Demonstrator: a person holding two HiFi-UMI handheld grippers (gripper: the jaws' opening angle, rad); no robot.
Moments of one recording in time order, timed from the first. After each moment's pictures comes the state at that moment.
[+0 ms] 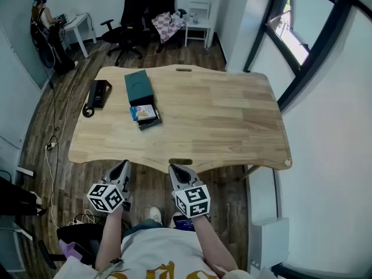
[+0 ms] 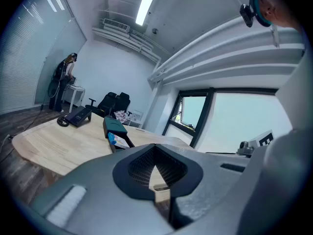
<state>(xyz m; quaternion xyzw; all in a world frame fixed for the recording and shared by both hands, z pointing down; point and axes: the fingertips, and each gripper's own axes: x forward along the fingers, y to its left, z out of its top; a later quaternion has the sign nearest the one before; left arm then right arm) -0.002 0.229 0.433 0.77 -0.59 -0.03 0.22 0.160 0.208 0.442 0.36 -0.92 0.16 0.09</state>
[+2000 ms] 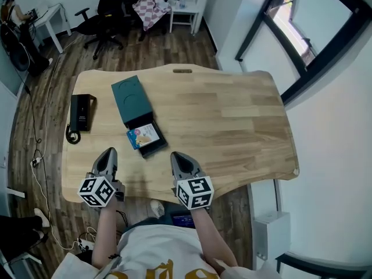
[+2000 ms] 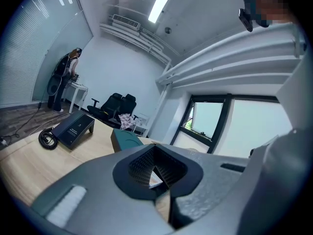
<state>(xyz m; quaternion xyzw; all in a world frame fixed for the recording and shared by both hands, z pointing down) -0.161 -0.002 0.460 0.76 -0.60 -0.06 0.23 0.057 -0.011 0.471 0.45 -0.87 0.19 0.09</state>
